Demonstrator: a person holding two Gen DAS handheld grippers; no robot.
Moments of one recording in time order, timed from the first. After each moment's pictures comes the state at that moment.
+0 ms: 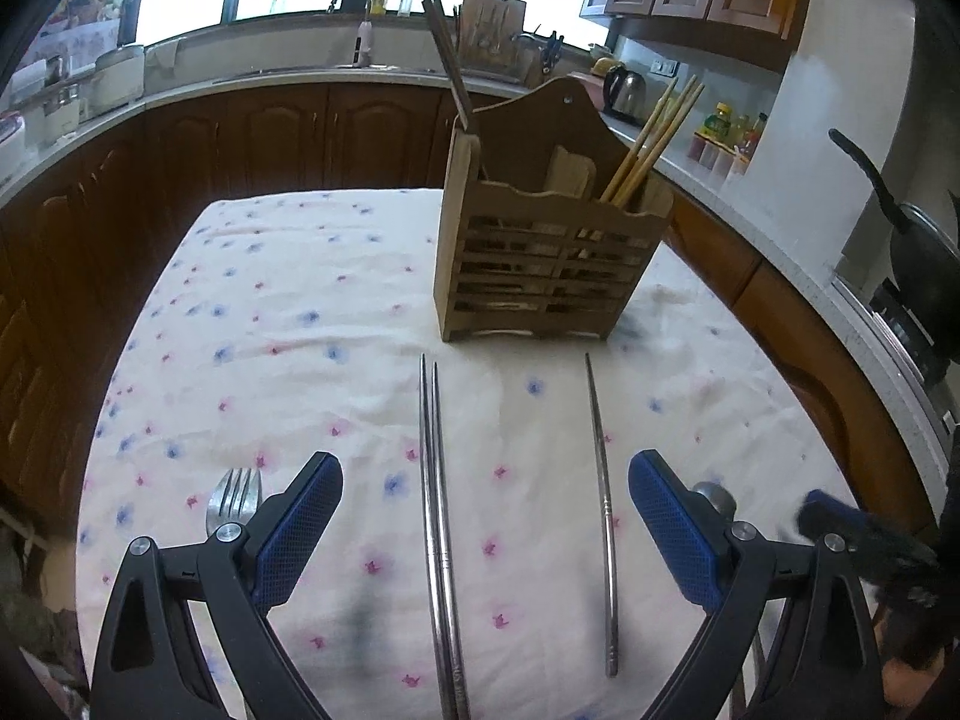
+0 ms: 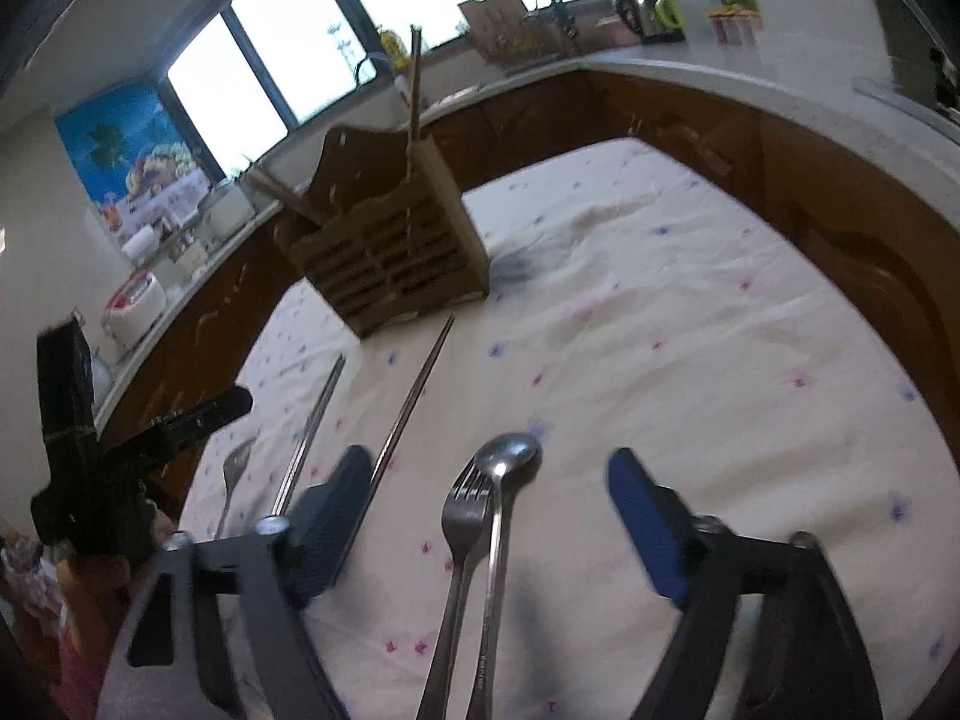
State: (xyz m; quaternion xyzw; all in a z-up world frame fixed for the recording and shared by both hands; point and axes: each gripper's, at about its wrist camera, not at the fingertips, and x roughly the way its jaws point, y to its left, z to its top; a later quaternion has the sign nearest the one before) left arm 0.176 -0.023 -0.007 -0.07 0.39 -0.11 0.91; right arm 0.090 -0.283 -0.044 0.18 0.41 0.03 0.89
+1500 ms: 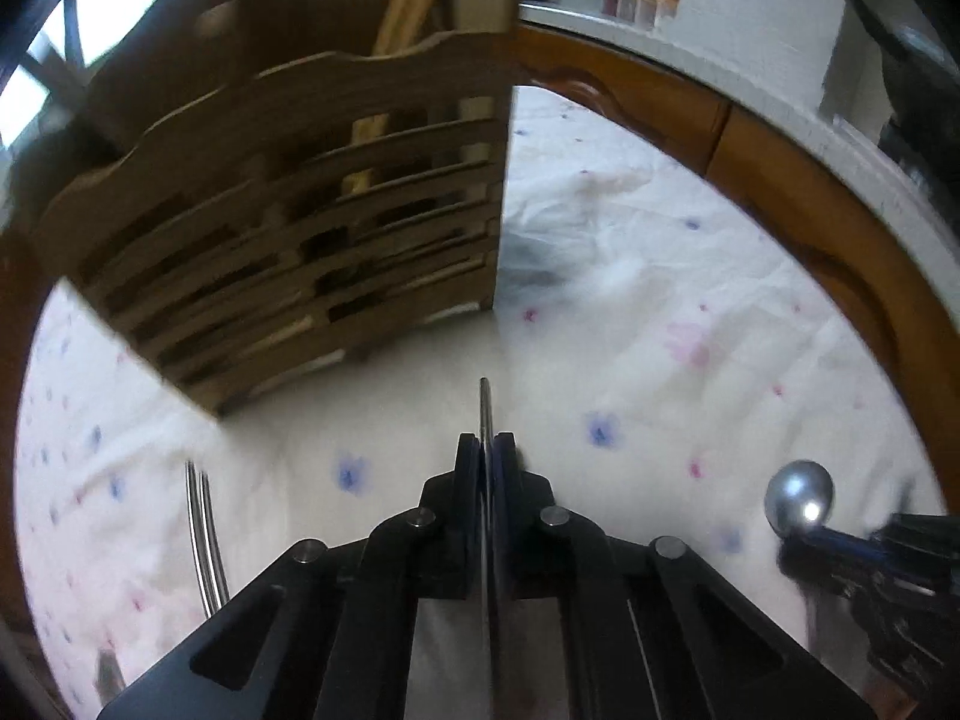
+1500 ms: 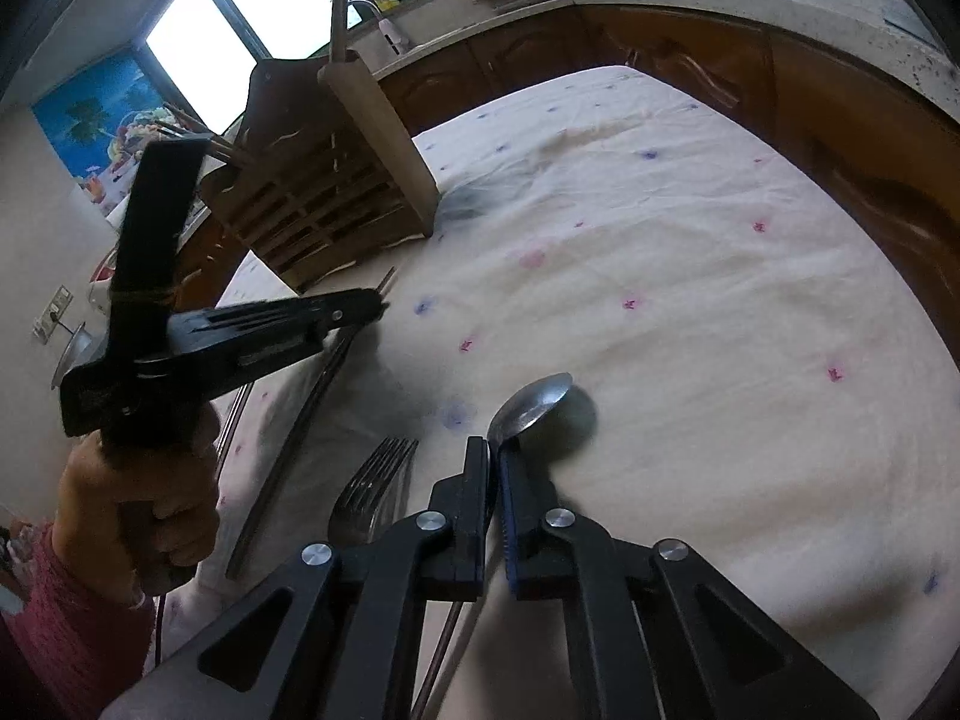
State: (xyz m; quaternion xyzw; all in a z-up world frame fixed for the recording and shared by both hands) left arm 0.320 -0.158 -0.078 0.05 0.47 -0.19 0.86; right arm 0.116 -0.322 -0.081 0.19 0.46 0.03 0.87
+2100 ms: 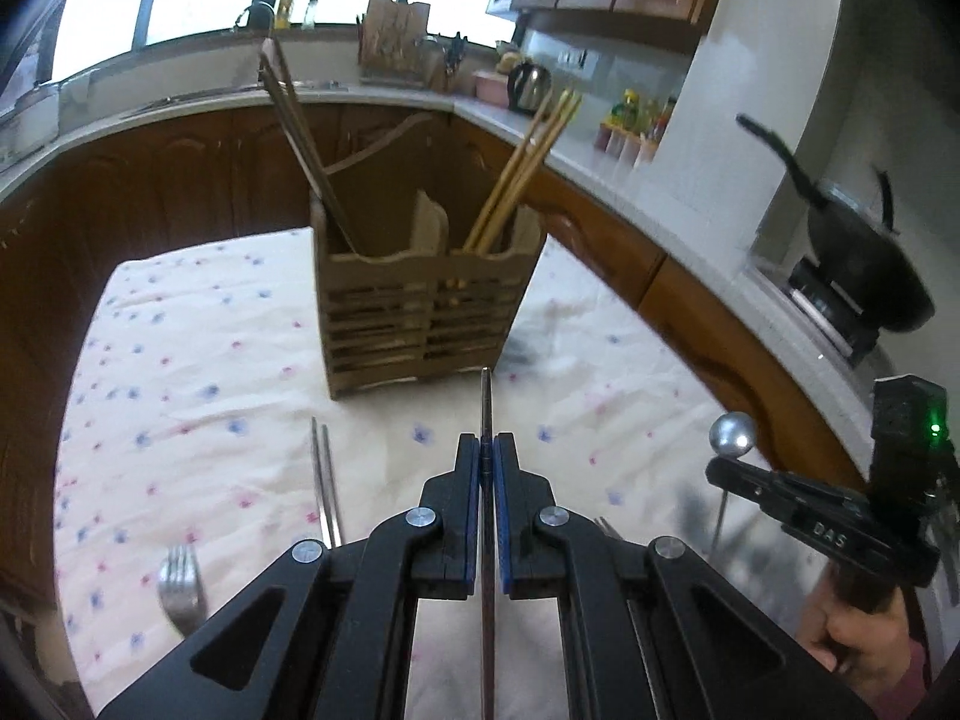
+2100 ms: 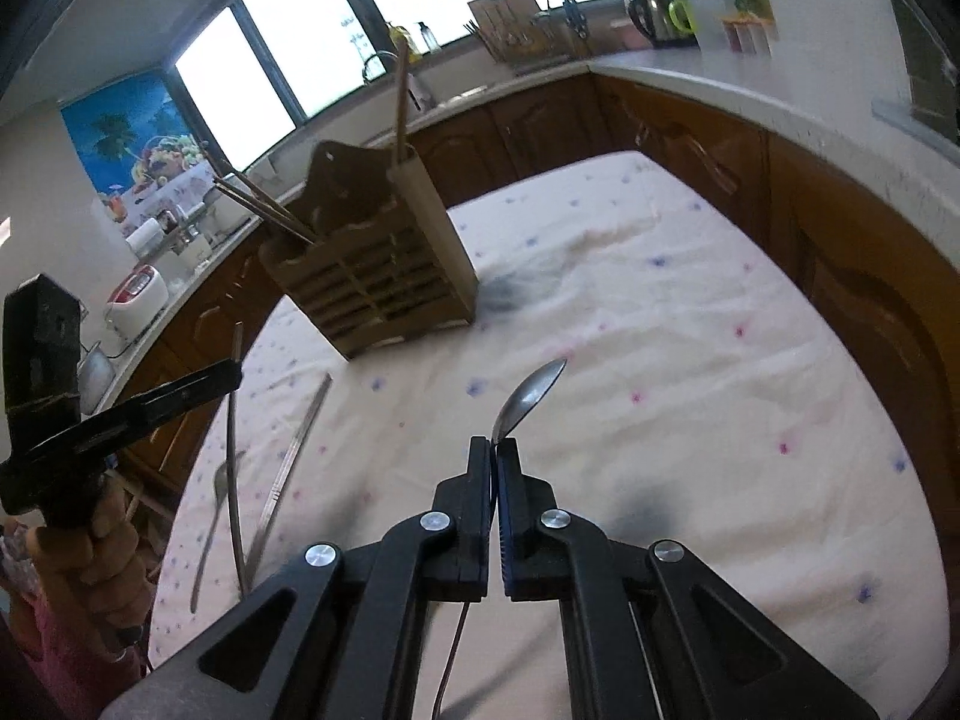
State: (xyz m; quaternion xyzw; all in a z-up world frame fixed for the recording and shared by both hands) left arm 0.218 -0.063 0.006 -0.06 0.37 -0.22 0.90; right arm 0.103 -0.308 -0.020 0.17 0.39 0.04 0.90
